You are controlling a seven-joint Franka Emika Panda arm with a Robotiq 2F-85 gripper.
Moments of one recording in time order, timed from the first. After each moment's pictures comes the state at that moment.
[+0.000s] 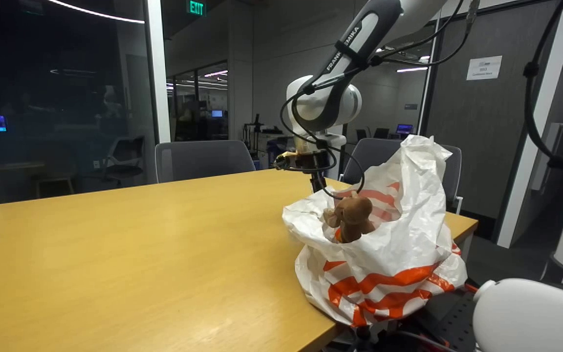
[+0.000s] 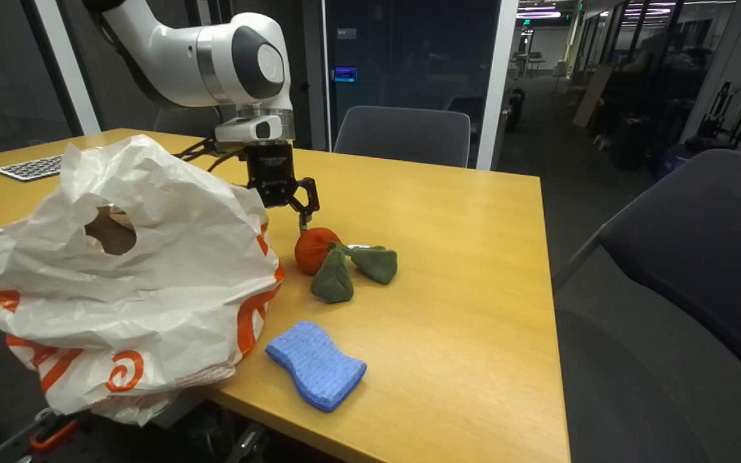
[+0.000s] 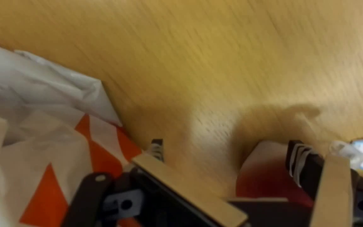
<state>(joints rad) 0.22 0.25 -0.05 -2.25 -0.15 2.29 2.52</state>
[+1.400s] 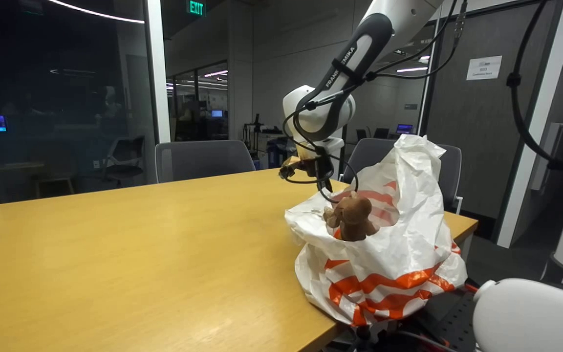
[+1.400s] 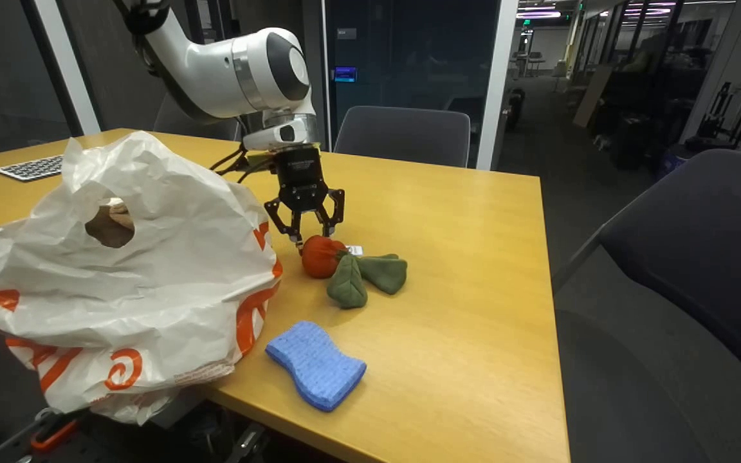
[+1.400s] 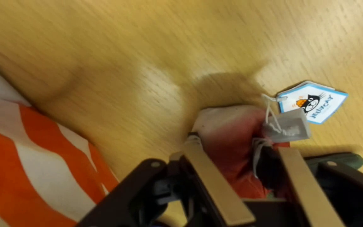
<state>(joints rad) 0.17 0.34 -0.05 -2.14 -0.34 2.20 2.67</state>
